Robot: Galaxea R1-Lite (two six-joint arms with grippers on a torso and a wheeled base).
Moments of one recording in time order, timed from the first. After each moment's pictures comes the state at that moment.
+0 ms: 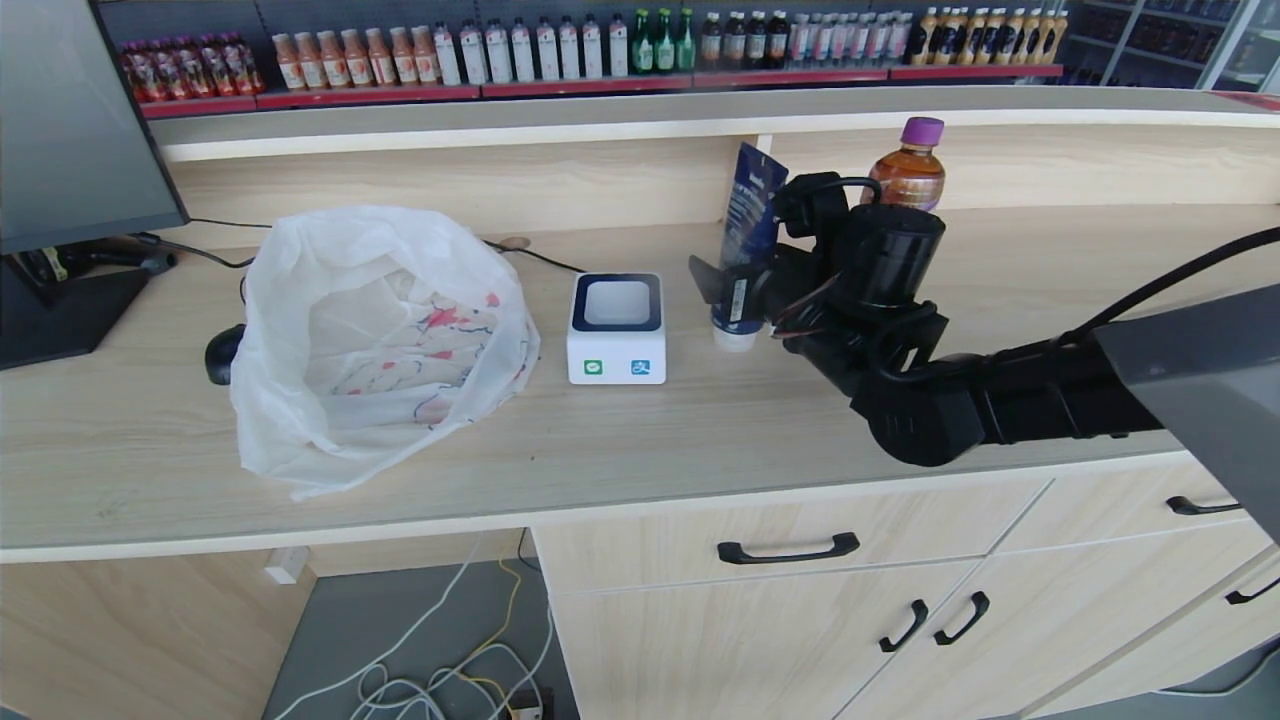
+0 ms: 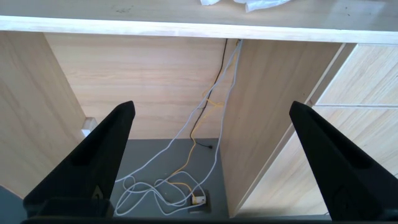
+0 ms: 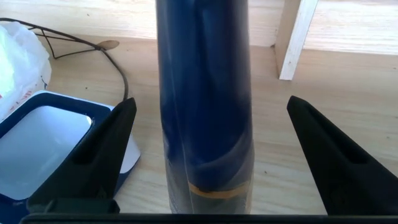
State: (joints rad) left arm 0.00 0.00 0.00 0.00 0.00 0.00; right arm 0.50 2.16 -1.47 -0.84 -0.17 -0.06
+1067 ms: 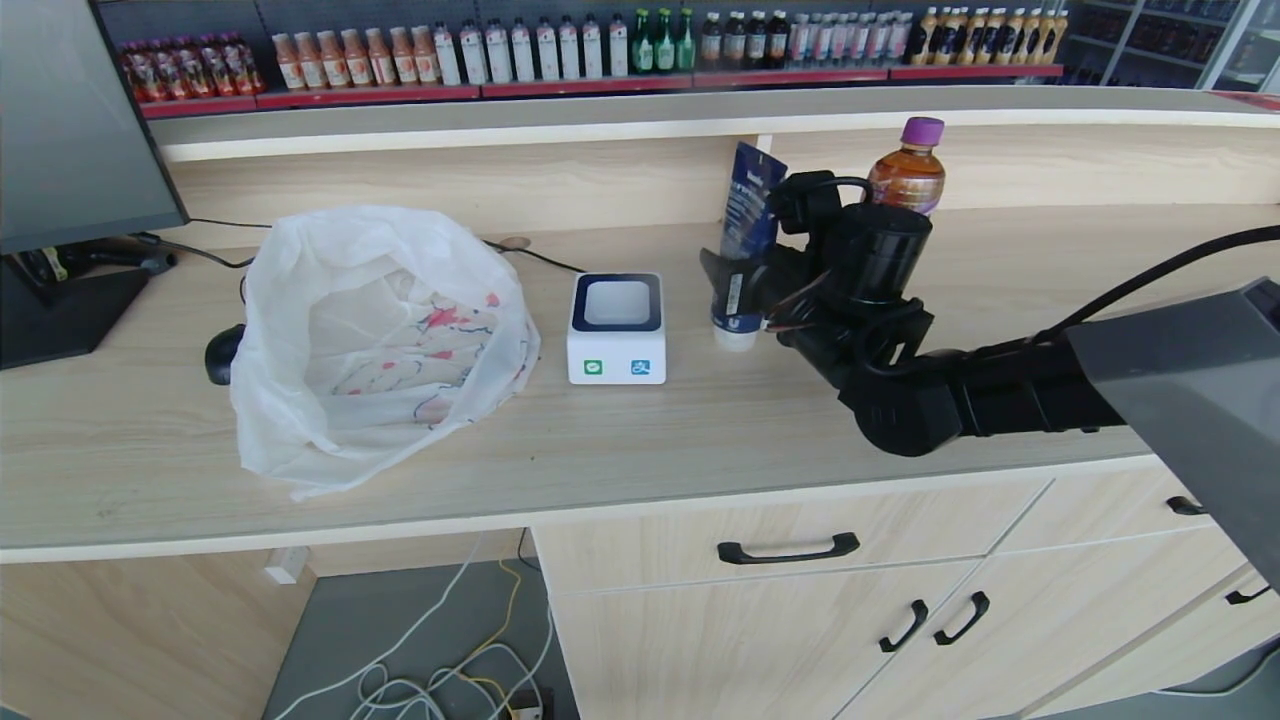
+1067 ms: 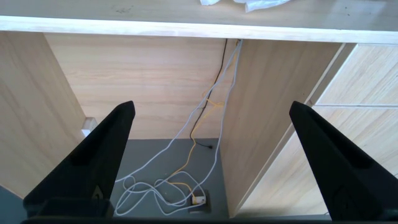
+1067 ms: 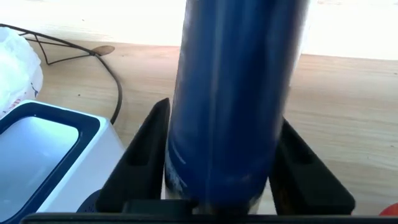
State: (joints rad) left arm 0.00 0.00 0.00 0.00 0.00 0.00; right arm 0.49 2.20 -1.55 -0.83 -0.17 -0.06
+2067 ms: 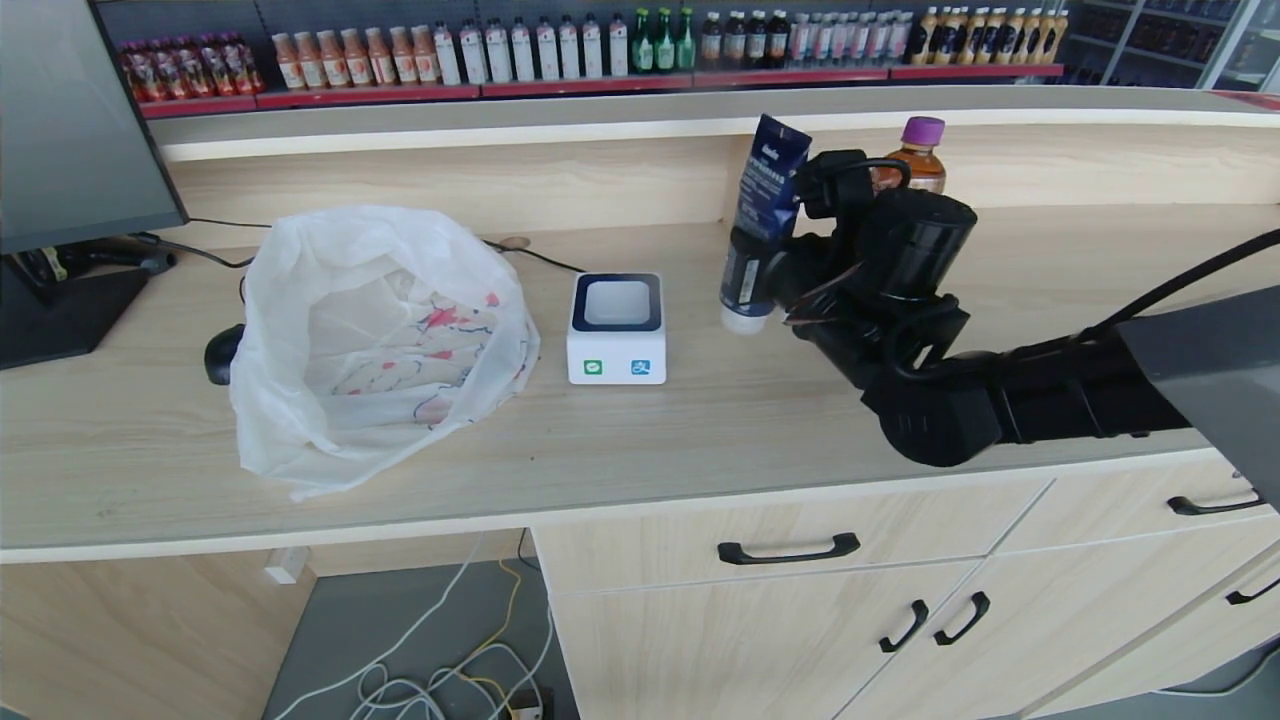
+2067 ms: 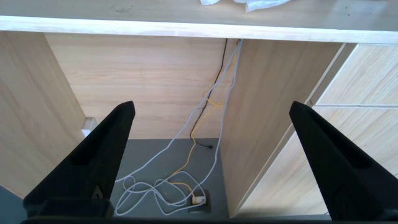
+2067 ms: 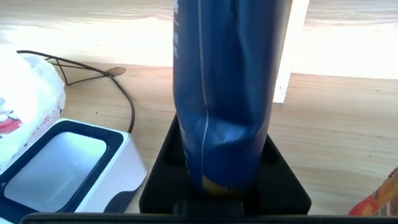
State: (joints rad) left arm 0.00 0.00 0.00 0.00 0.00 0.00; right arm 0.50 2.11 -1.44 -0.93 -0.18 -0.07
